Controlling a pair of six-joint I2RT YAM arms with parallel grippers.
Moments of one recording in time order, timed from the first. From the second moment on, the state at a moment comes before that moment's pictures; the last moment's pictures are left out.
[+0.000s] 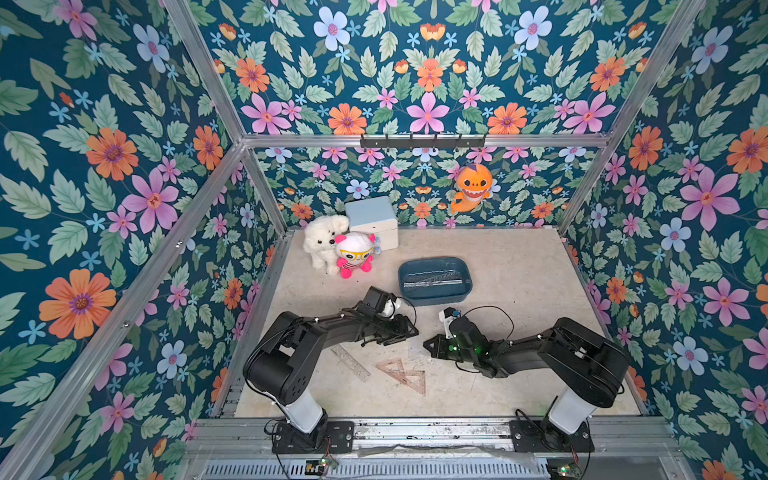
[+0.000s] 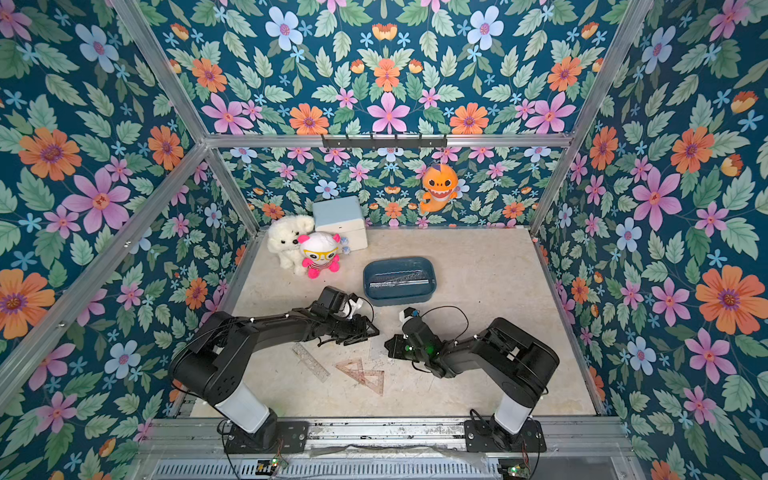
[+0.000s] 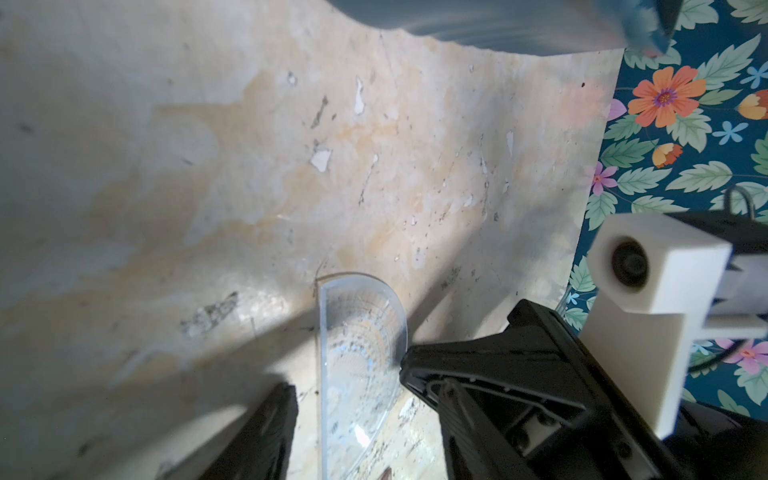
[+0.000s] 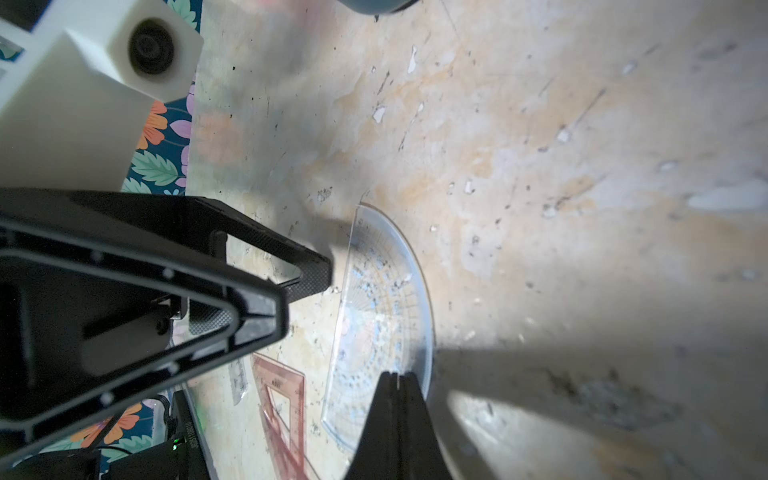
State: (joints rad) left arm -0.54 1.68 0.73 -0.09 0.58 -0.68; right arm 0.87 1.70 0.51 0.51 -0.18 0.92
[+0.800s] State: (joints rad) left arm -0.55 1.70 0.73 -0.04 0.59 -0.68; right arm 0.87 1.71 0.48 0.56 -0.18 0.92
